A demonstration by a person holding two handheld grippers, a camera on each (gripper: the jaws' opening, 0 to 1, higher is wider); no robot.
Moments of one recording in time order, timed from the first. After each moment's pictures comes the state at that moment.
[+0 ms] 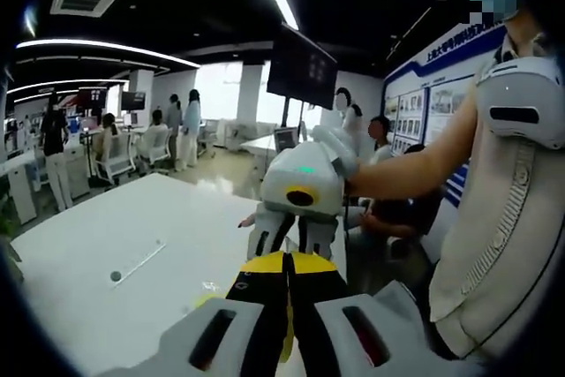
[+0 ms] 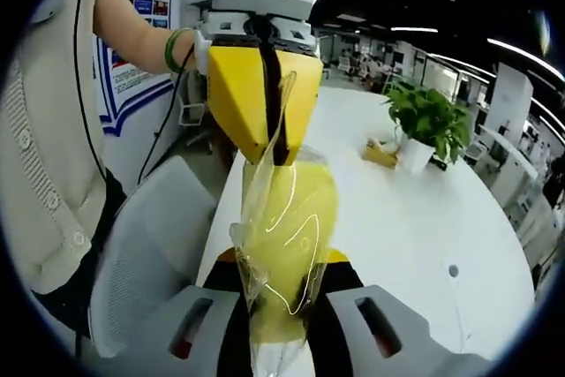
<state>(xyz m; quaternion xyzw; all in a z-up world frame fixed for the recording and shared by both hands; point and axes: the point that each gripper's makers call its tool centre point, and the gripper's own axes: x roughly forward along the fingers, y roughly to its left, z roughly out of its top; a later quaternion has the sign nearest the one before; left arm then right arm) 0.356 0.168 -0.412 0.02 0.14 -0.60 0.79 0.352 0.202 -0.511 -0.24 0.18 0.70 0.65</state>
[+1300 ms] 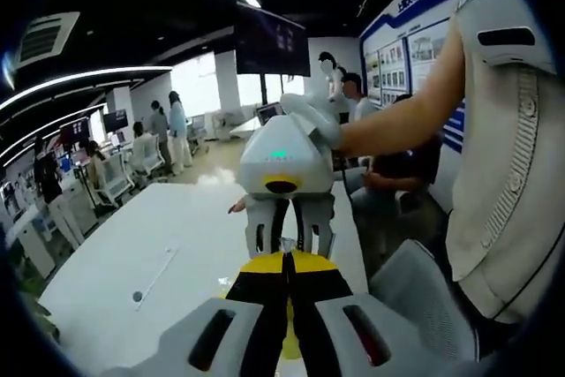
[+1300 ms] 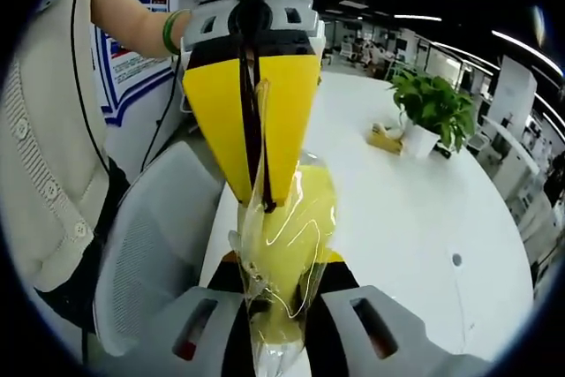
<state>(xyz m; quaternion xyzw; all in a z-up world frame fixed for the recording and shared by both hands) 0.340 0.149 -0.433 0.15 0.12 -0.61 0.77 0.344 0.194 -0.525 -0.26 0.21 0.69 0.64</state>
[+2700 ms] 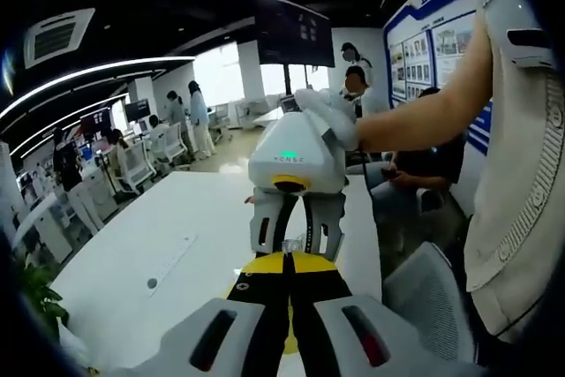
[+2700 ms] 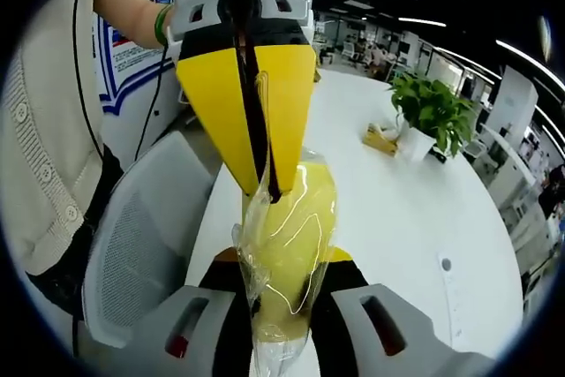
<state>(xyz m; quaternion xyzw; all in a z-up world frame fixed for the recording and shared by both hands) 0.354 0.153 -0.432 0.15 0.14 -0.55 0.81 0.356 0.191 -0.526 -0.28 0.20 0.69 0.64</state>
